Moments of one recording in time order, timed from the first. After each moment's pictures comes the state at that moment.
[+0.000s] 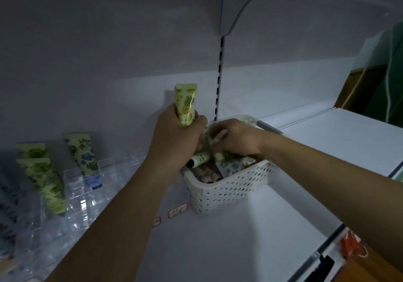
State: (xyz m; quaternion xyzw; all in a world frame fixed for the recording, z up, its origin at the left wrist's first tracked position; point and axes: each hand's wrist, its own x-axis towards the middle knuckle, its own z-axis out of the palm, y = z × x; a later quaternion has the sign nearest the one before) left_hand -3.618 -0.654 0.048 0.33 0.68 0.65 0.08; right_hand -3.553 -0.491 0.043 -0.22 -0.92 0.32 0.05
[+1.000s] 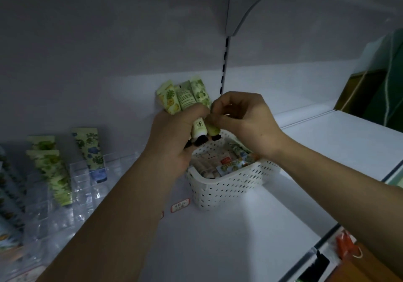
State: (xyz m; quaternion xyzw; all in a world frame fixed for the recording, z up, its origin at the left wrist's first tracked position) left_hand -3.612 -0.657 0.061 0.18 0.49 0.81 0.28; right_hand -3.526 -0.530 0.067 -0.01 -0.81 0.48 0.33
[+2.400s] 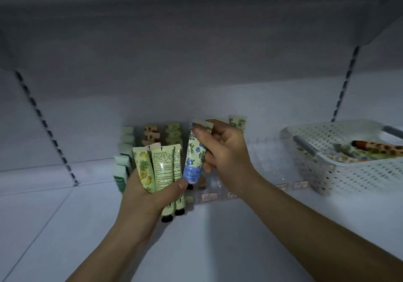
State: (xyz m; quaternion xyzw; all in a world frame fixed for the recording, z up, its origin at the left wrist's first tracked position) left_hand -3.602 -0.972 -0.011 0.21 0.61 0.76 0.01; right_hand -3.600 -0.803 0.028 0.10 -0.63 0.74 0.23
